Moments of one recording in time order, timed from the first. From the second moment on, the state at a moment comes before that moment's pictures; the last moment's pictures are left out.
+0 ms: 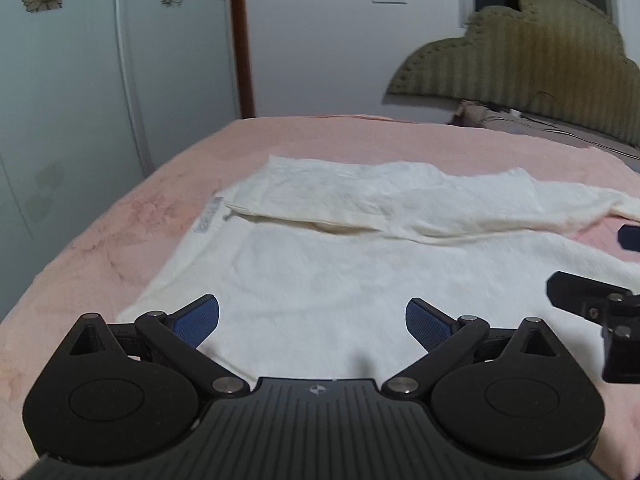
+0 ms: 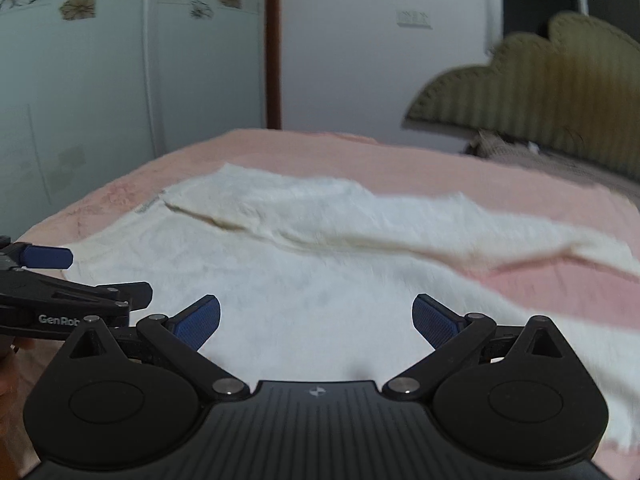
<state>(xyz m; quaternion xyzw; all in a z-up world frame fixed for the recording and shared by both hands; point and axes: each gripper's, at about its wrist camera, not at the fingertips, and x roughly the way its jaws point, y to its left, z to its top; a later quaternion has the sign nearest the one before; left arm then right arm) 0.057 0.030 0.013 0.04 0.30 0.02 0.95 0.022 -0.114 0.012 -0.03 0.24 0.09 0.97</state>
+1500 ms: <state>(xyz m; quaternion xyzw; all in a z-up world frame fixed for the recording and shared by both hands) 0.140 0.069 -0.039 -0.03 0.28 0.05 0.96 0.268 -0.096 -0.008 -0.26 0.21 0.24 0.91</state>
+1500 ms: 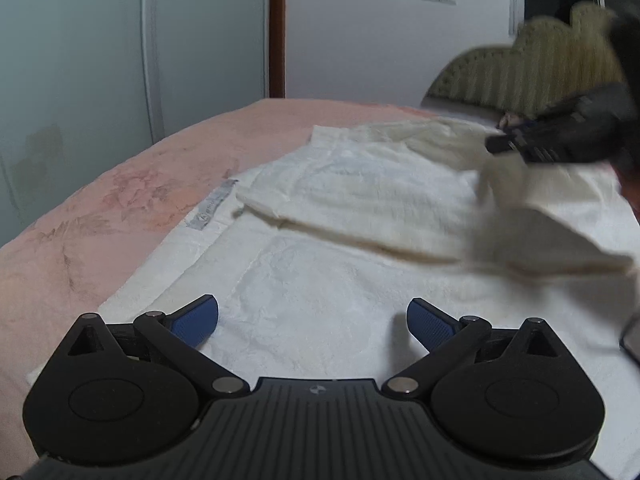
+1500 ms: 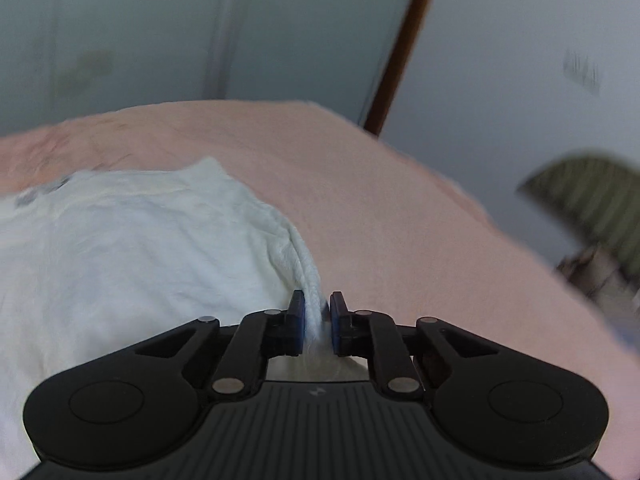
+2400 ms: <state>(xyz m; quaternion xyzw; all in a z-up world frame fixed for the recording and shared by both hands) 0.087 0.137 0.006 -0.34 0.22 -0.05 0.91 0.052 -0.052 -0.032 -0.36 0.06 0.24 0.90</state>
